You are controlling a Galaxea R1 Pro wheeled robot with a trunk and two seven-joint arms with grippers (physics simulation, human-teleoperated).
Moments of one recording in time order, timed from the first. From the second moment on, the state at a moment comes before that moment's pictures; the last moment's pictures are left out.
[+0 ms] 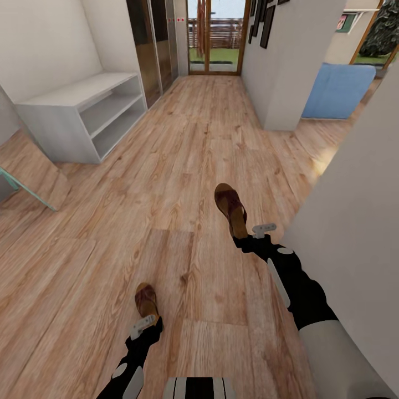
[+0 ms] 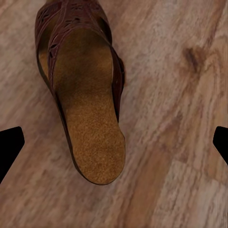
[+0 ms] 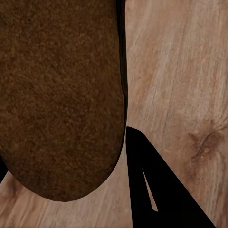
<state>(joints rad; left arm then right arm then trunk) -0.44 -0.17 0.31 -0.47 0.10 -0.29 -0.07 -0.72 -0.01 0.10 -1.15 0.00 0.51 0.15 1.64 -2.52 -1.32</state>
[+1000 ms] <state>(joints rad) -0.44 -0.17 0.31 -0.47 0.10 -0.29 -0.07 -0.72 -0.02 0.10 -1.15 0.00 0.51 0.15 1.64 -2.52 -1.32</state>
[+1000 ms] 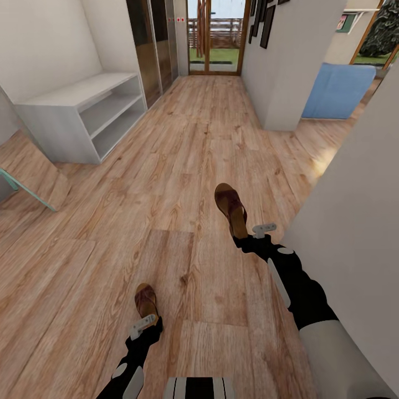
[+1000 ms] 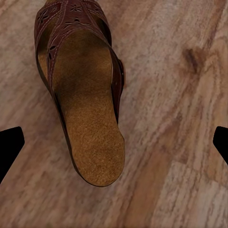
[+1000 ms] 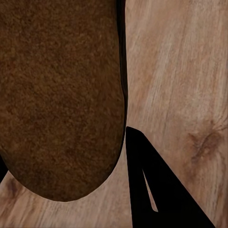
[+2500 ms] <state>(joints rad) -0.44 -0.17 0.31 -0.47 0.10 -0.29 -0.07 -0.72 -0.01 0.10 -1.16 0.00 0.51 0.15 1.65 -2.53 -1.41</state>
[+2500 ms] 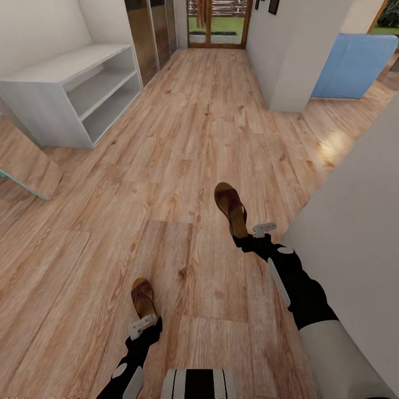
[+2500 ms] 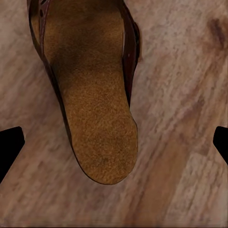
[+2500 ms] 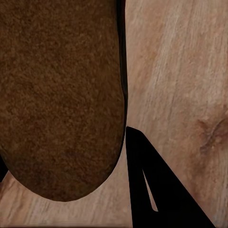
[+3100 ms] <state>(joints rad) -0.44 -0.17 0.31 -0.47 0.10 -0.29 -0.07 -0.72 -0.01 0.10 -1.18 0.00 0.51 0.15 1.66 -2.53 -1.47</state>
